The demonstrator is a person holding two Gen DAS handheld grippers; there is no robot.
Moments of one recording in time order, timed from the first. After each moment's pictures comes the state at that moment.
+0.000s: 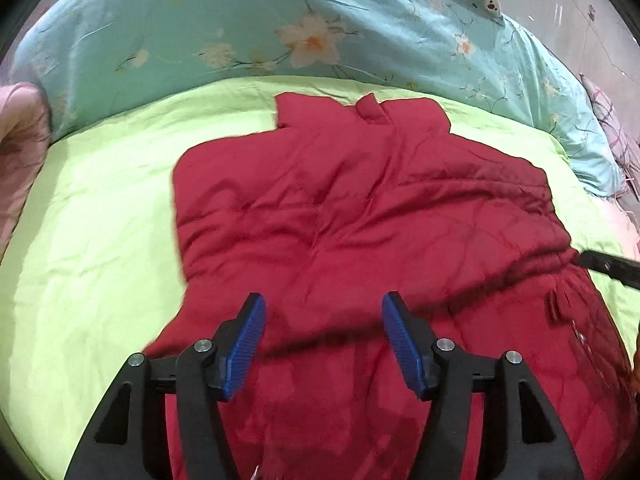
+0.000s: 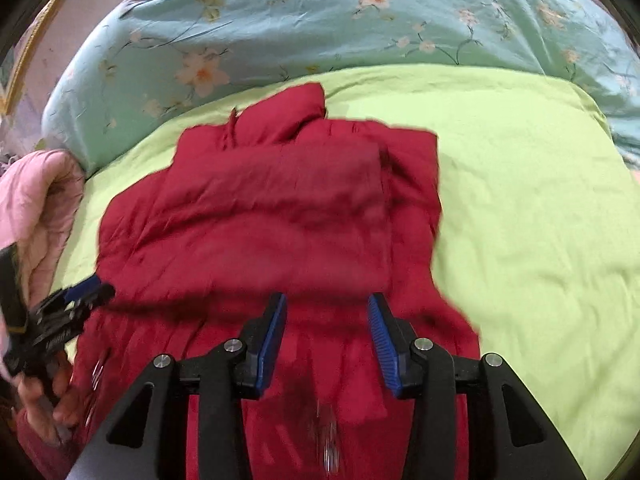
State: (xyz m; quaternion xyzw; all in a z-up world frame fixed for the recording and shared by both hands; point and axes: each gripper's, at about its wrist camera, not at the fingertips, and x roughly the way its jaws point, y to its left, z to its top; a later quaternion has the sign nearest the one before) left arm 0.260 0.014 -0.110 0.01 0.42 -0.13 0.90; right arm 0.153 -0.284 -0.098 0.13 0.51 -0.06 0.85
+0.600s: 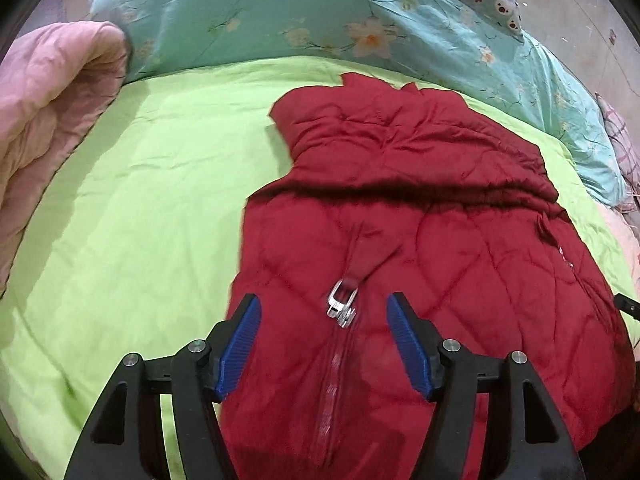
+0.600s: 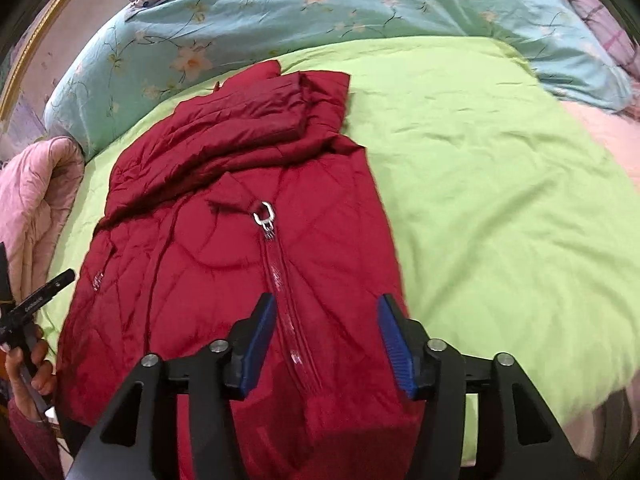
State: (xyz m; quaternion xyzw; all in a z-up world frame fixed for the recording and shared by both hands) left arm 0.101 0.101 -0.090 -0.02 0.43 -0.08 0.90; right arm -0.006 -0.284 -0.081 0.14 0.50 -0.12 0.84
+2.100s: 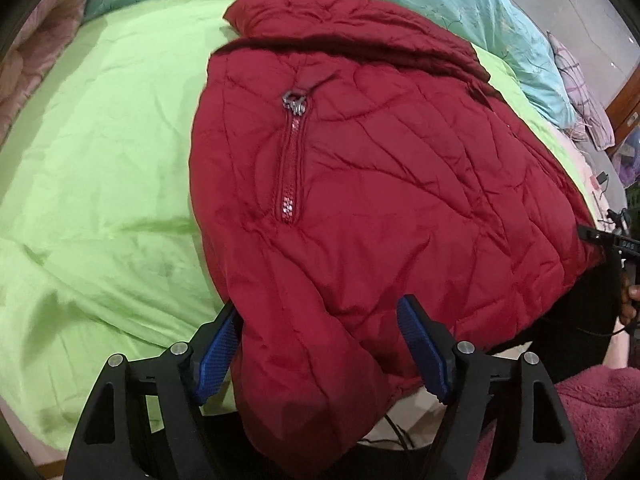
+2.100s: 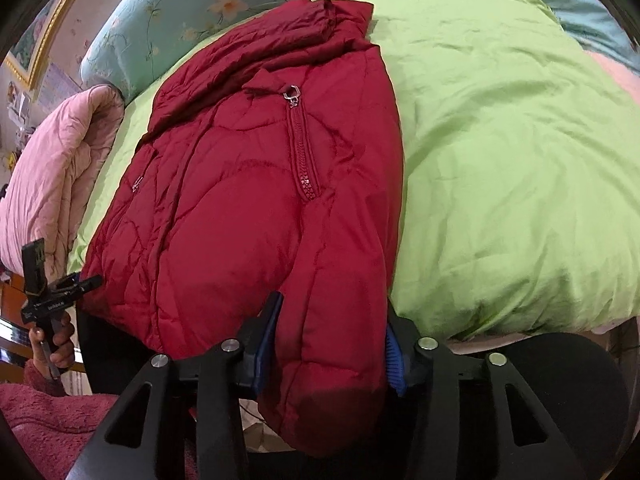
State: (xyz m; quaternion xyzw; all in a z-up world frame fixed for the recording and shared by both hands) left arm -0.003 0.143 -0.105 -0.01 0.54 -0.20 0.82; right arm -0.089 -0.279 -0.099 0.18 0.58 -0.02 0.79
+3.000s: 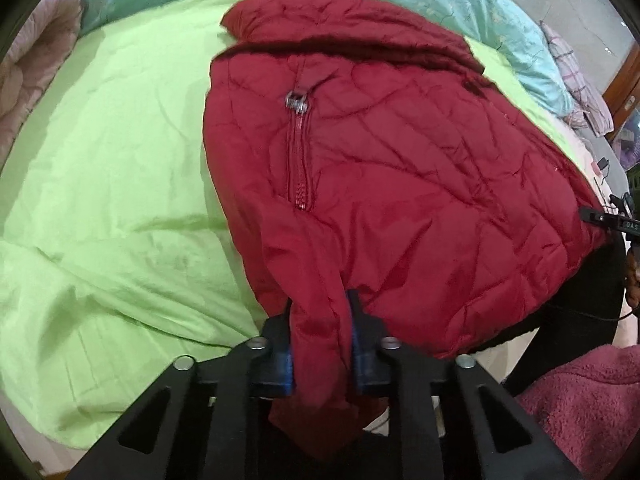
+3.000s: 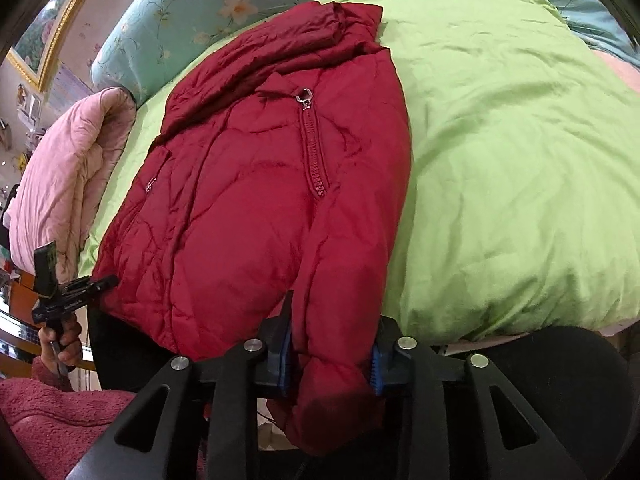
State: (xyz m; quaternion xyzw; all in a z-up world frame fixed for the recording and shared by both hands) left arm -0.017 0.151 -0.095 0.01 0.52 -0.20 0.83; right arm -0.092 -0.272 -0.094 0.19 0.57 0.00 0.80
